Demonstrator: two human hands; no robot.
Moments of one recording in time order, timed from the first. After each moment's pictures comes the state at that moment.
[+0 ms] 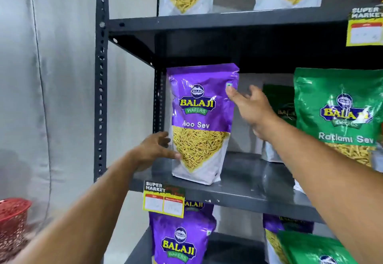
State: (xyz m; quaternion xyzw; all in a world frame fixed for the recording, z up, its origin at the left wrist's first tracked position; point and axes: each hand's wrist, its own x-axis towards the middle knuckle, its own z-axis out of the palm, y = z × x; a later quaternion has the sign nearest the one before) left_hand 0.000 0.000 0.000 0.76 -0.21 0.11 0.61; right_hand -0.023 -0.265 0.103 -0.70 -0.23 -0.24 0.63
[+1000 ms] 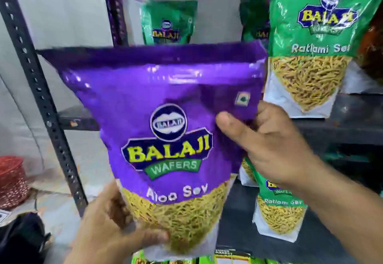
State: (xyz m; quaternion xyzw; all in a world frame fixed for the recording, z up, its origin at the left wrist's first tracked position) left_hand -0.198 -0.105 -0.158 0.71 -0.14 0.14 0.68; right_hand -0.144 -0.336 -0.049 -0.62 -0.39 -0.10 0.67
